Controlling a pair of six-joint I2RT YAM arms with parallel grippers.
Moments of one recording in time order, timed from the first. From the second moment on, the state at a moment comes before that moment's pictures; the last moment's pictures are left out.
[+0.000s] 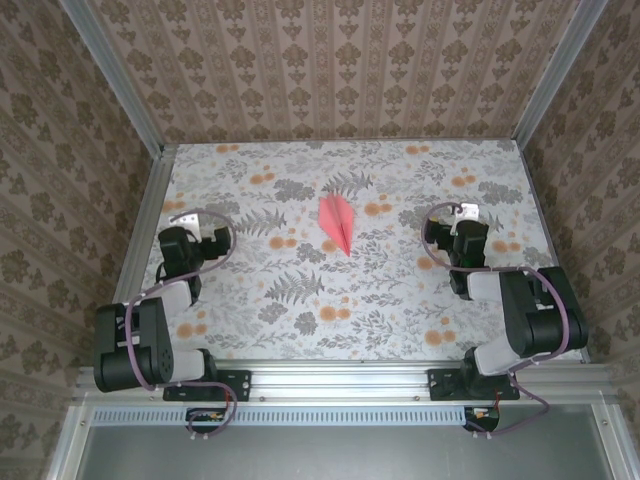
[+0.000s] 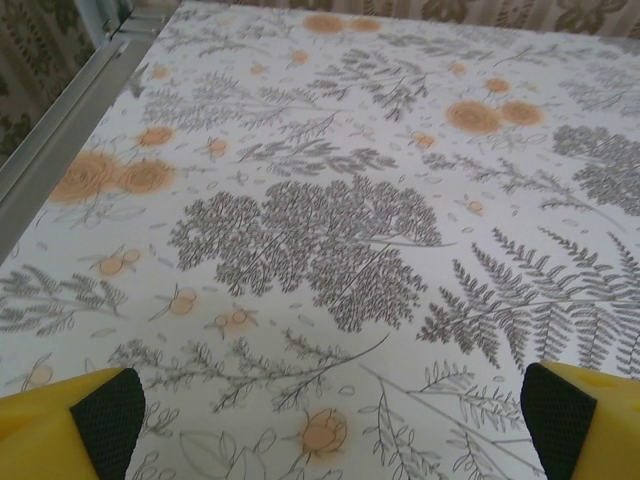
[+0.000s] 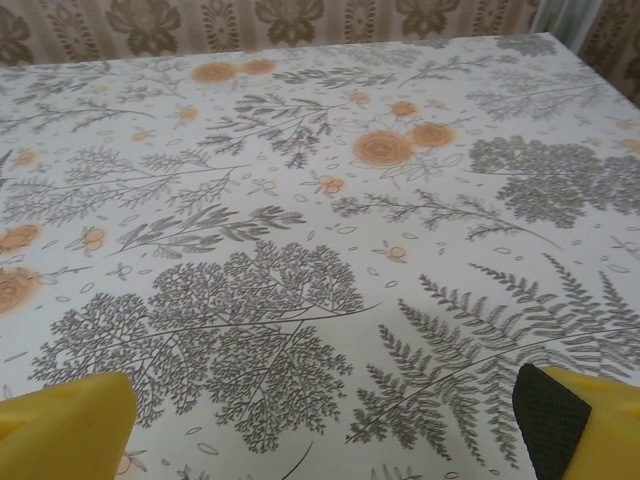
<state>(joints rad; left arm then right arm) 0.09 1.34 0.40 0.50 0.13 -0.02 0.02 1.52 0.40 0.73 0.20 0.07</state>
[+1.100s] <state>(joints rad) -0.02 1.51 0.42 0.67 0.01 0.07 0.02 1.54 0.38 0.81 0.13 0.05</state>
